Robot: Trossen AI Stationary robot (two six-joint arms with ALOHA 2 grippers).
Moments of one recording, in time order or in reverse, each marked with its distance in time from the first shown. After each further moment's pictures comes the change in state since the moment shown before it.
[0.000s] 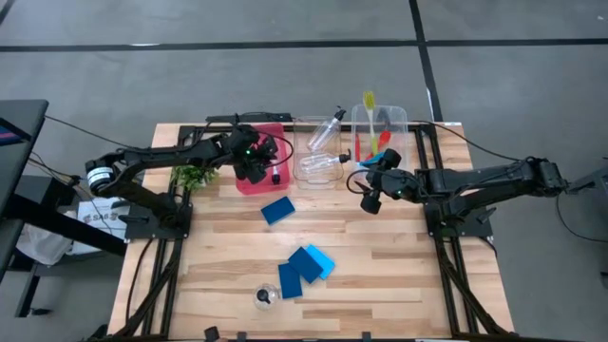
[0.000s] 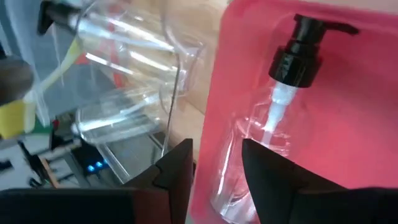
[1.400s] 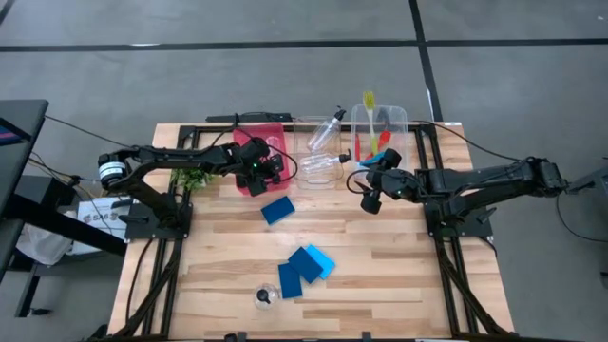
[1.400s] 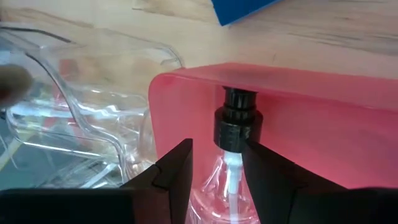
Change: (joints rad) left arm -0.085 0.105 0.000 -0.051 0.011 0.121; right arm -0.003 0.000 0.000 -0.004 -0.001 0.000
